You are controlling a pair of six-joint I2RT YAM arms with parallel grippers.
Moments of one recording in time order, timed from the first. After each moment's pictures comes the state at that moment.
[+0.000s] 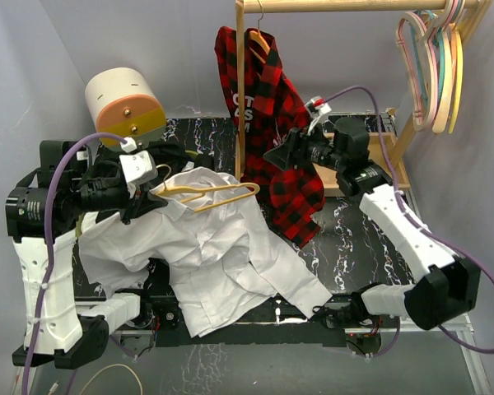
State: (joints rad) left arm -0.06 1.11 1.82 -1.55 0.90 0.82; right arm 0.36 1.24 1.19 -0.09 -0.52 0.32
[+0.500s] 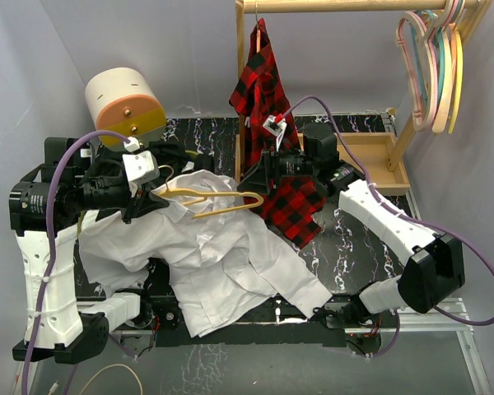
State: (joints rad) left arm -0.06 1.11 1.82 -1.57 0.92 0.86; right arm 0.52 1.39 1.19 -0.03 -0.89 0.37
